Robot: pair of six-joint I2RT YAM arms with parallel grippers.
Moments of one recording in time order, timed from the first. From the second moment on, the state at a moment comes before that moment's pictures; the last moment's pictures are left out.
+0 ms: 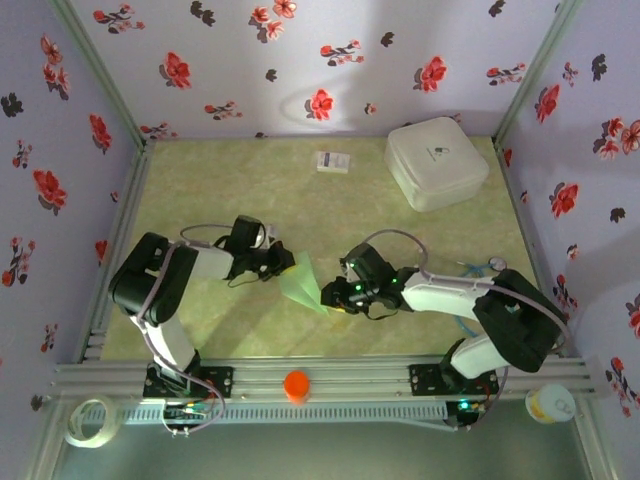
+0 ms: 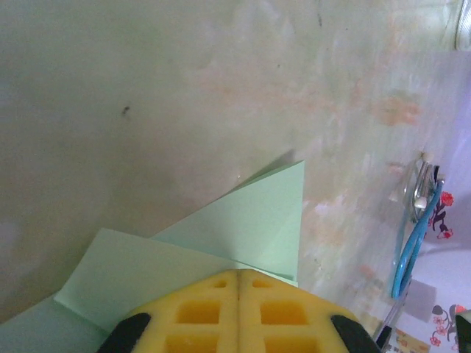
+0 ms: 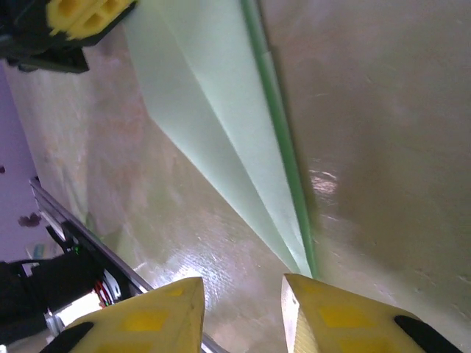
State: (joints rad) left arm -0.45 1.76 0.68 0.20 0.58 -0.88; right arm 0.84 1.45 0.59 -0.05 -0.46 1.03
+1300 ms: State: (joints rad) left arm -0.45 1.75 0.66 0.23 0.57 -0.94; right arm 0.82 1.61 0.51 0.38 -0.50 1.19
